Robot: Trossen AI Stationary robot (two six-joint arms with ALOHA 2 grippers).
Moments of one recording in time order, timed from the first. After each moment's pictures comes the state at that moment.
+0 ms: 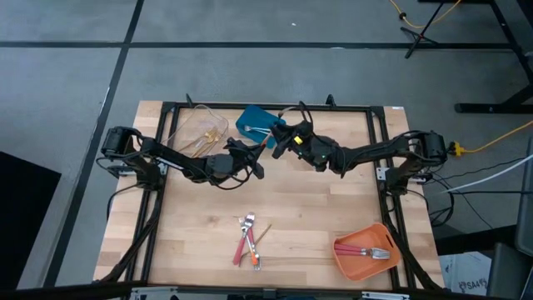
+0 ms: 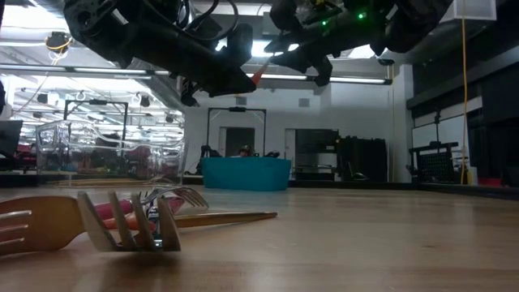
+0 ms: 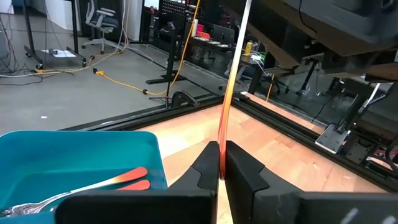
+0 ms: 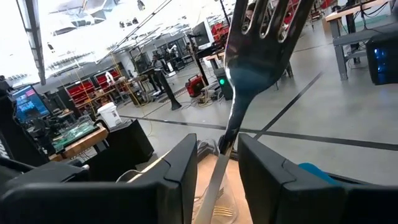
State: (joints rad) left arm -0.04 1.62 0.67 0.82 -0.78 -0.34; right arm -0.05 1.62 0.87 0.83 0.61 0.39
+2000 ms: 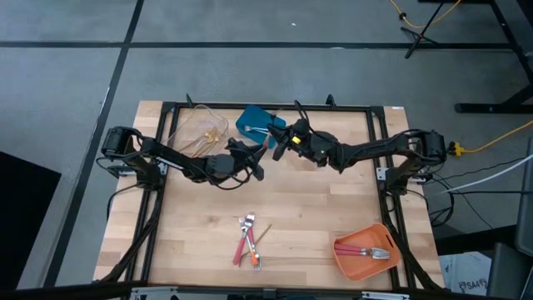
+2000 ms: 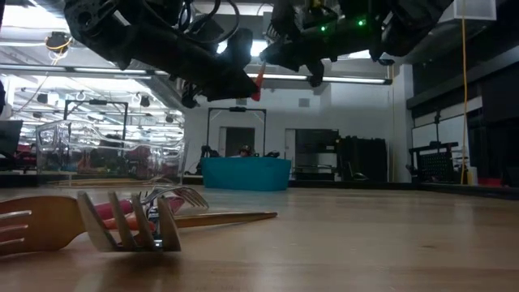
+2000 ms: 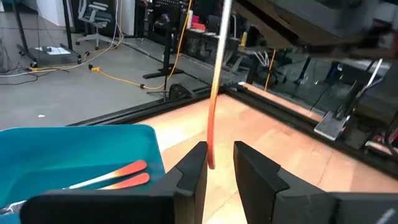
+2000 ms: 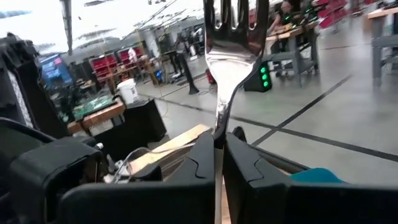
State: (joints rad) left arm -0.04 1.62 0.67 0.78 -0.74 -0.33; right arm -0.11 1.62 0.87 0.81 0.43 0.30
